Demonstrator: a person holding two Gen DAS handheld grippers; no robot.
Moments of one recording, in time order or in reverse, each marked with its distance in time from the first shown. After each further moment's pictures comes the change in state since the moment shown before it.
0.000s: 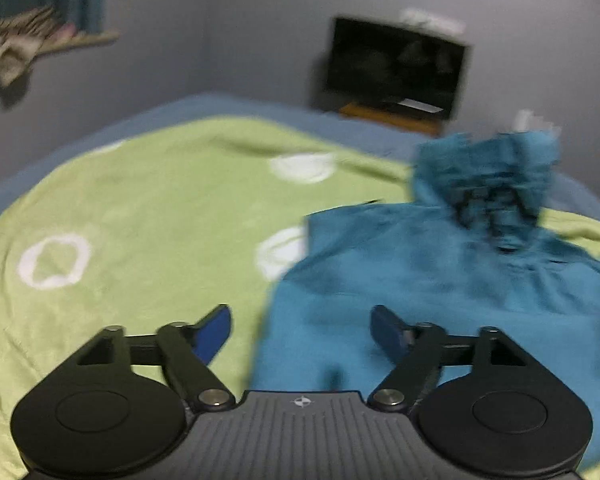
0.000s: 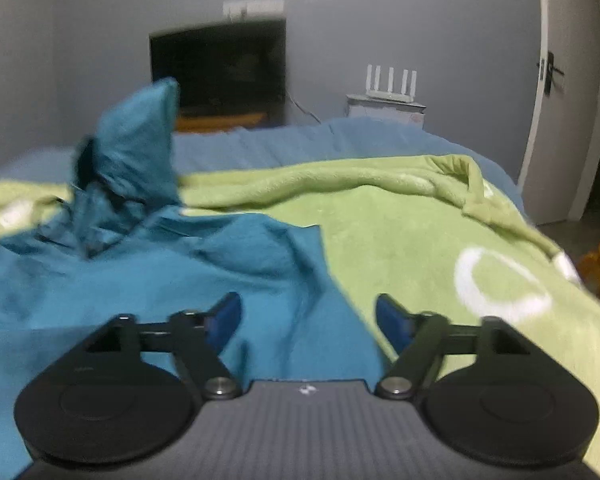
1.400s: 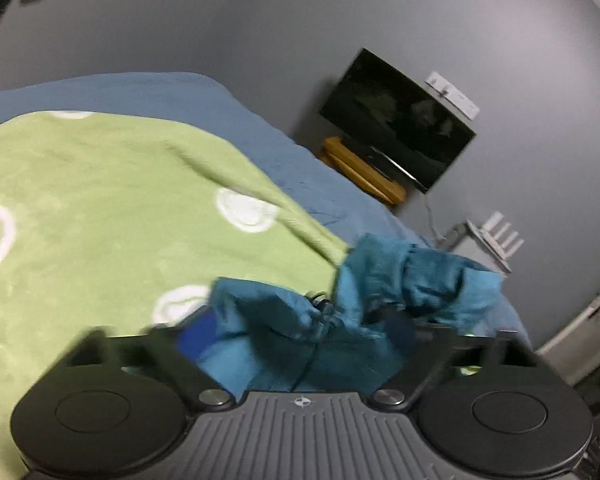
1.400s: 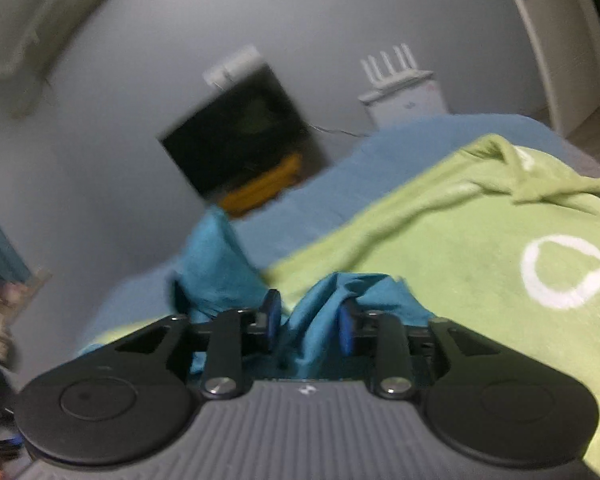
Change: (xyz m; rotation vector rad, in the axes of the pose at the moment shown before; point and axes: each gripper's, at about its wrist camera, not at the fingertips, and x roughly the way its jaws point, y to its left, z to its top) left arm 0.018 -0.005 0.122 -0.425 -0.003 -0.151; right arm -0.008 -0.007 0.103 0.376 0.015 0.151
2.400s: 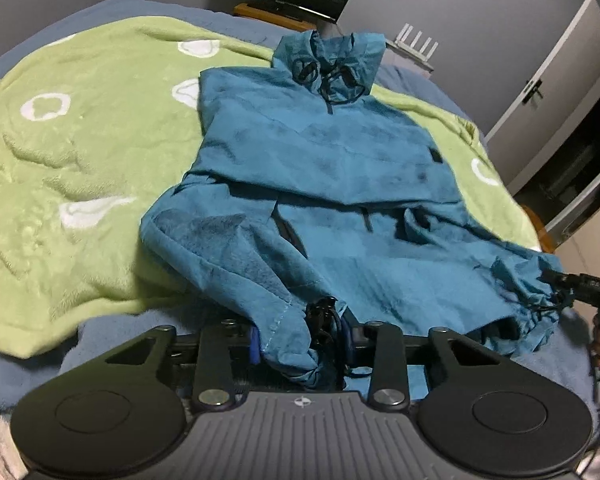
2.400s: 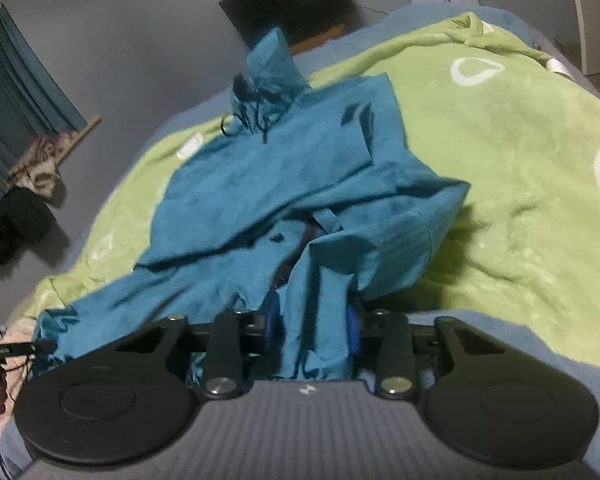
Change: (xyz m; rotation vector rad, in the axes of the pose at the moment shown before) left arm -0.284 0.078 -0.189 0.361 0.422 -0.150; right arm -0.287 -0.081 -0.162 -0.106 0.347 0.198
